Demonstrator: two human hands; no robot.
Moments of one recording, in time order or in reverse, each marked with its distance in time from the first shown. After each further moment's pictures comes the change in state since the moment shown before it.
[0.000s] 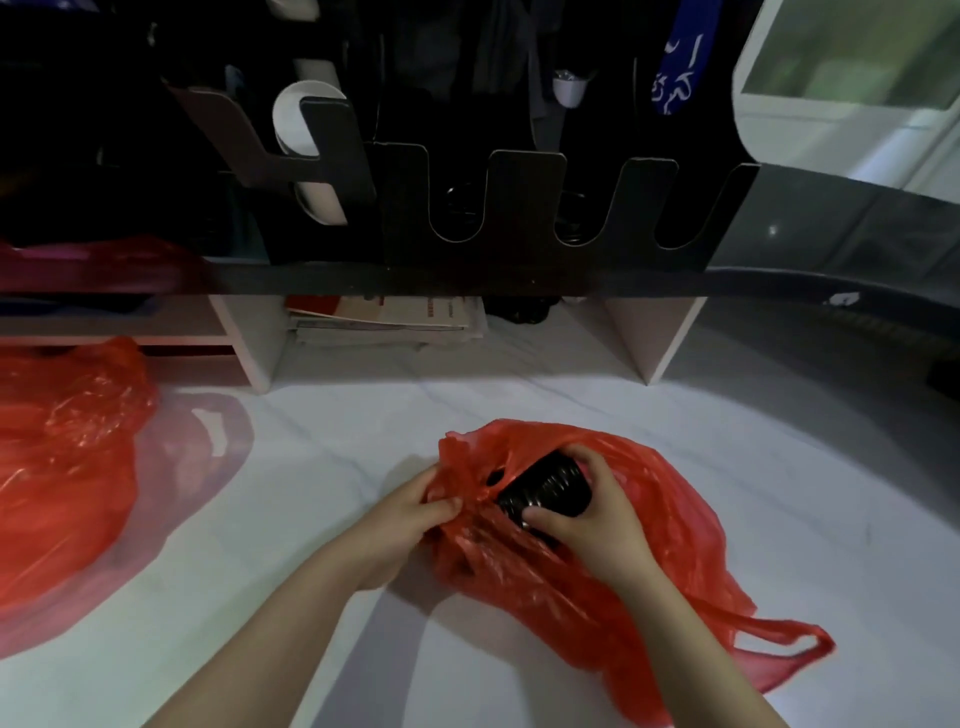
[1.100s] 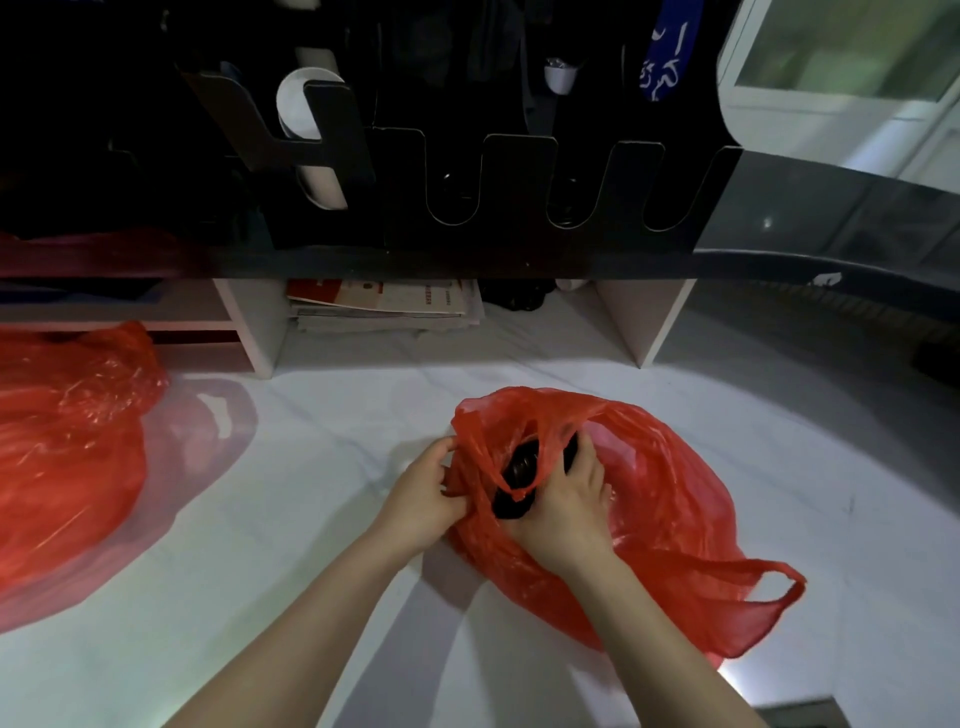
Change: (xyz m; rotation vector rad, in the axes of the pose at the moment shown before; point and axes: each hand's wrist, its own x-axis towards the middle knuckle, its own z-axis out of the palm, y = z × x) left_hand -0.002 -0.004 0.025 0.466 0.298 0.111; right_hand -0.016 -0.010 0.037 -0.536 0.060 0.005
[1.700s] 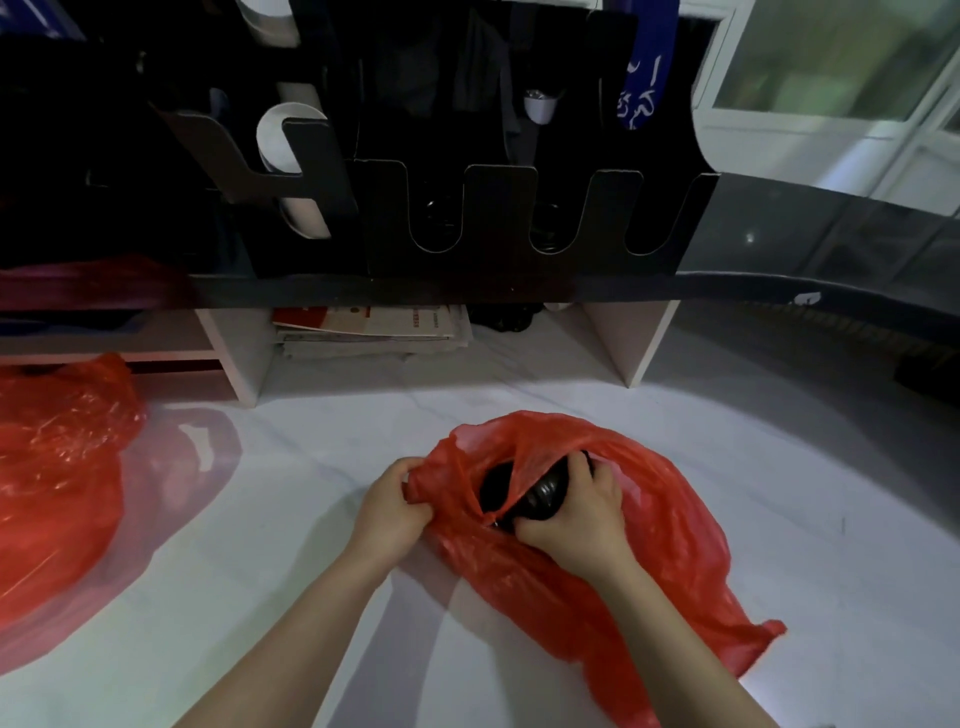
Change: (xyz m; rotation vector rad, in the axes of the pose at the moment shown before) left_hand 0.019 -0.008 -0.012 0.065 0.177 -0.060; right_hand 0.019 0.016 -0.029 0.156 -0.052 0.121
